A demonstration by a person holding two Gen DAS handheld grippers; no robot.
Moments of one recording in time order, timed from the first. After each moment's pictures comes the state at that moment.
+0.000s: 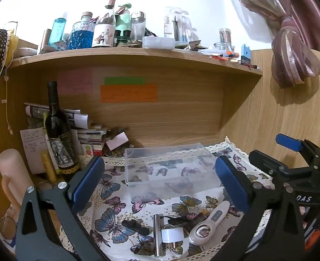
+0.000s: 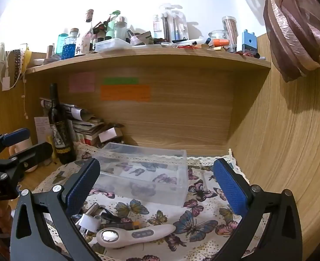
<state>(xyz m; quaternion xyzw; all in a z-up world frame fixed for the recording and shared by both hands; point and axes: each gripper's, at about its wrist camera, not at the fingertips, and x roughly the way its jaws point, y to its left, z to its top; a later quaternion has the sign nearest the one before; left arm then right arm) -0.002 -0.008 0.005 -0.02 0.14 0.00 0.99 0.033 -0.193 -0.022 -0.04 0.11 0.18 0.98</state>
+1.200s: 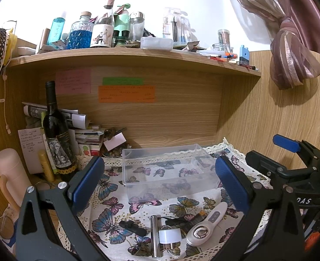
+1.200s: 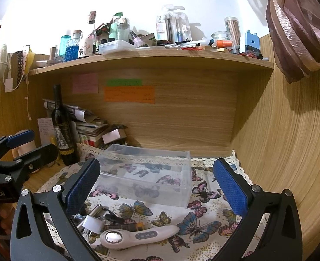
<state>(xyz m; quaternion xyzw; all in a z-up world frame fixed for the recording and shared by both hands) -0.005 -0.009 0.004 -0.03 0.13 0.00 0.99 0.031 -0.189 -0.021 -0.04 0.11 0.18 0.98</state>
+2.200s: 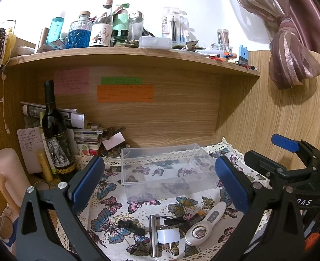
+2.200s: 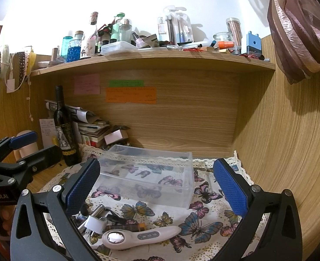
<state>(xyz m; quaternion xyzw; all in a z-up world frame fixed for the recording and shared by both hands) -0.004 -0.012 0.004 -0.03 0.13 0.00 0.99 0.031 -0.190 -0.021 -0.03 0.11 0.19 0.98</state>
